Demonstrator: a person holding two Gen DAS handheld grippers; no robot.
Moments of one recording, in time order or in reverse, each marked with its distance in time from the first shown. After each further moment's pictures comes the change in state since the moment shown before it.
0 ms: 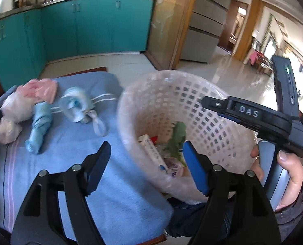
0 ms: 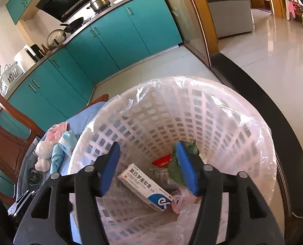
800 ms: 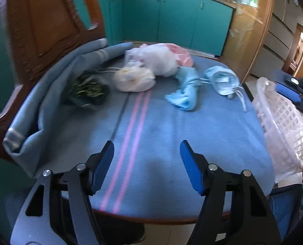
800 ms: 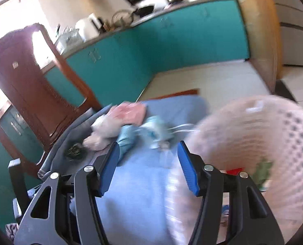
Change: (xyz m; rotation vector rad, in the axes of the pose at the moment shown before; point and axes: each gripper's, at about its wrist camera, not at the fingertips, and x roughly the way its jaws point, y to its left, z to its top) left arm -0.072 0.178 -0.078 -0.276 0.024 0.388; right arm 0.019 0.151 -0.025 -0.318 0.050 0.319
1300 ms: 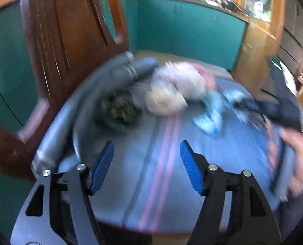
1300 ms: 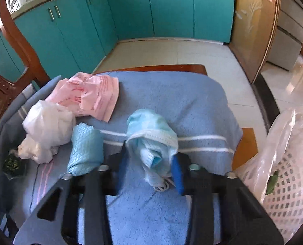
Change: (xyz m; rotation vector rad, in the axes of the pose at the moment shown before) left arm -0.007 0.037 0.032 -0.059 -0.104 0.102; right arm 0.151 0.017 0.020 -0.041 0.209 -0.335
